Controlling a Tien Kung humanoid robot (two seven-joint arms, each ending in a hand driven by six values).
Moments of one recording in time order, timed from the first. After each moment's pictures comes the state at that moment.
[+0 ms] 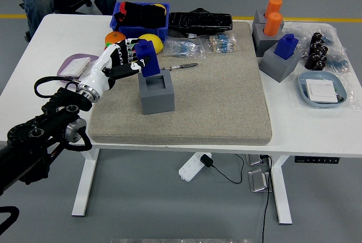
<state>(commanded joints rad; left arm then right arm) -0.72 0.21 -0.65 -0.79 0.64 0.05 -0.35 0.03 -0.33 1.23 0.24 -1.27 0.11 -0.06</state>
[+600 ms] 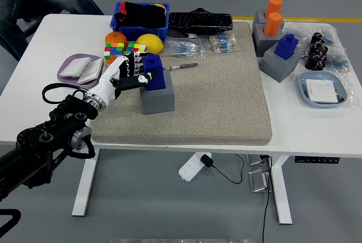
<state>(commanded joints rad) -0.72 0.19 -0.56 -0.73 0.63 0.06 -0.37 0.03 -0.33 1.23 0.24 -1.27 0.11 -0.06</state>
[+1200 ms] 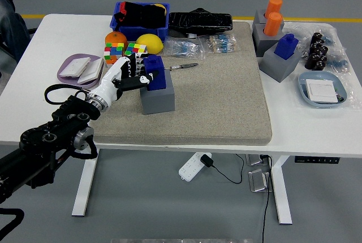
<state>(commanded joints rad) -0.73 0.17 -0.55 -0.72 0.62 0.05 -0.37 0.03 -0.33 1.23 0.24 -1.27 0.11 -0.05</state>
